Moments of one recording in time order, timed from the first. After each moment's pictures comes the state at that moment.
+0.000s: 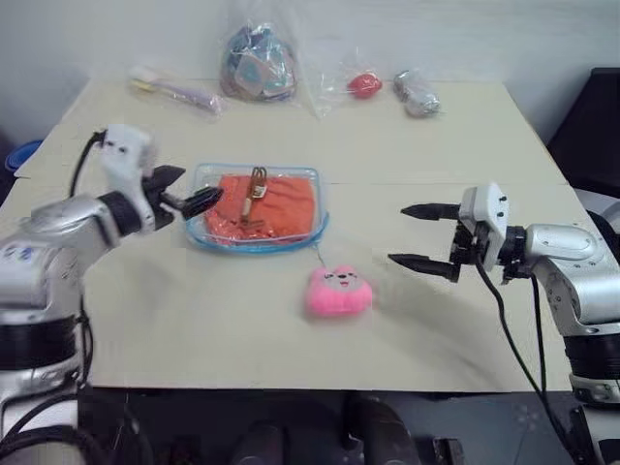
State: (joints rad) left arm -0.73 0.71 0.14 -0.04 -0.49 0.93 -0.45; right arm -0.49 -0.73 -0.06 -0.14 0.44 0.35 1.11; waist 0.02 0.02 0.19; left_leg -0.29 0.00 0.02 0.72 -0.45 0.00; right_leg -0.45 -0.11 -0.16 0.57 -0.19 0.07
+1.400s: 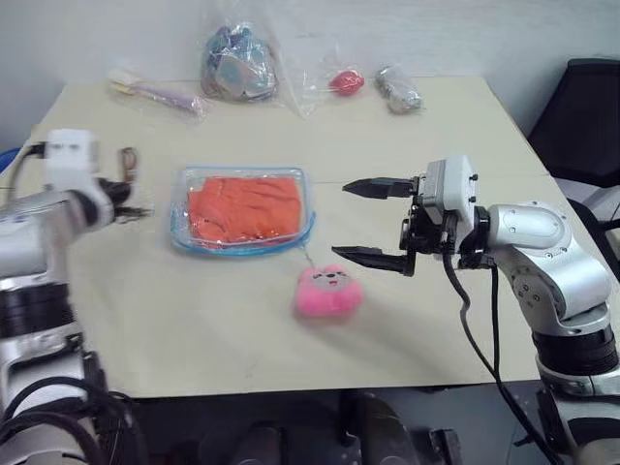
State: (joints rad) left arm -0.61 0.84 0.45 0.07 -0.18 1.13 -0.31; right arm -0.64 -0.62 0.06 -0.33 0.56 0.46 1.05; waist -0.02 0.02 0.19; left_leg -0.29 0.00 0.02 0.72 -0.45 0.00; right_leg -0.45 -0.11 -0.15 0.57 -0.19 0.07
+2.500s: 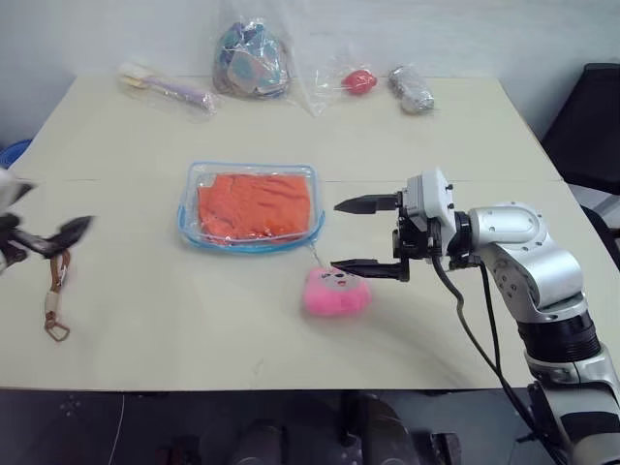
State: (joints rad) left arm -0.07 1.09 0.61 -0.39 -0.31 0.64 -0.80; right arm -0.62 -0.63 0.10 -0.20 0.49 0.39 1.13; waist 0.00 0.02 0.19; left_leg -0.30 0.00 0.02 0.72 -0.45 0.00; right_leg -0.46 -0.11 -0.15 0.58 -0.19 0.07
